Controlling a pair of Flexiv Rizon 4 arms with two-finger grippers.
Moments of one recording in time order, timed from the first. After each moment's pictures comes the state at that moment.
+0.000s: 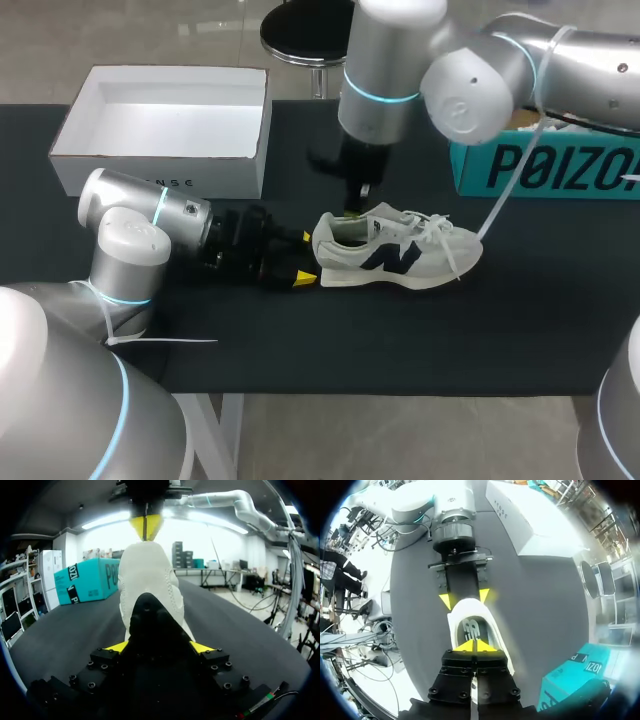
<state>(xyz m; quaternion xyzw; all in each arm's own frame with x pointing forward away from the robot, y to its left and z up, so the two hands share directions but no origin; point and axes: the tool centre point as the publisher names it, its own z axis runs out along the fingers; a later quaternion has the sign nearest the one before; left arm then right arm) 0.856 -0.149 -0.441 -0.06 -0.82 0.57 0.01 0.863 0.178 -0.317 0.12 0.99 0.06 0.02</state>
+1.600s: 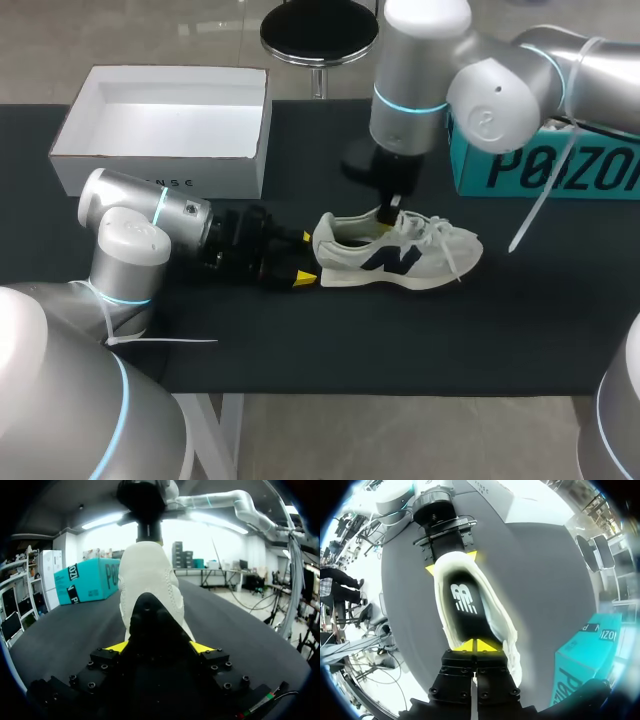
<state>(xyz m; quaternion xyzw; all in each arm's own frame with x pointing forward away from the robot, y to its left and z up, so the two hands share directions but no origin) 0.856 -0.150 -0.441 -0.06 -0.82 0.57 0.01 0.855 0.119 -0.338 0.19 0.98 0.03 0.01</state>
